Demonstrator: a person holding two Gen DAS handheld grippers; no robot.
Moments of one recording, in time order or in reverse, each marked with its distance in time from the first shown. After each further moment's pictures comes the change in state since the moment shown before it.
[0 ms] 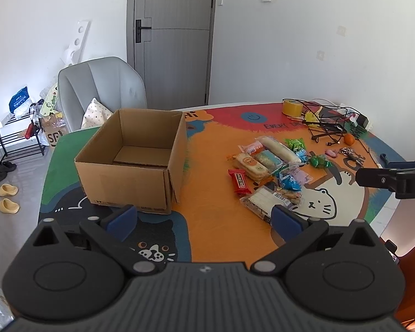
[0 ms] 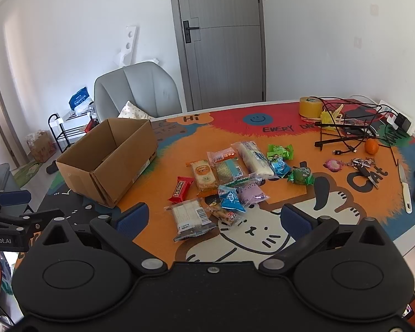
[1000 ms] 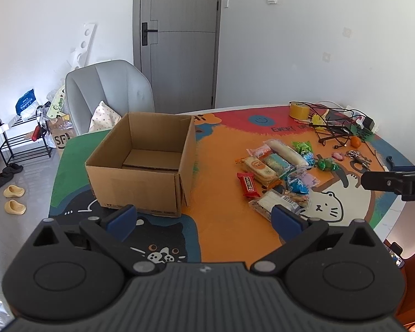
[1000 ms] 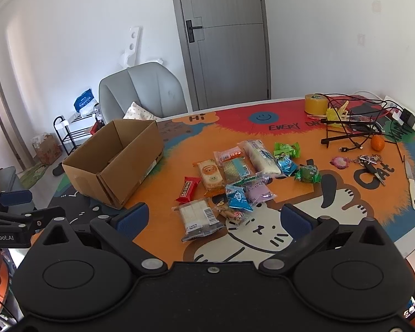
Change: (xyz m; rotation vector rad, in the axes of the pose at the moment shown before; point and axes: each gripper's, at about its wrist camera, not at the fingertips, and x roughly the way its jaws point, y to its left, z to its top) left arm -0.004 0.006 0.001 0.000 -0.012 0.028; right arm 0.000 0.003 0.001 0.010 0.003 0.022
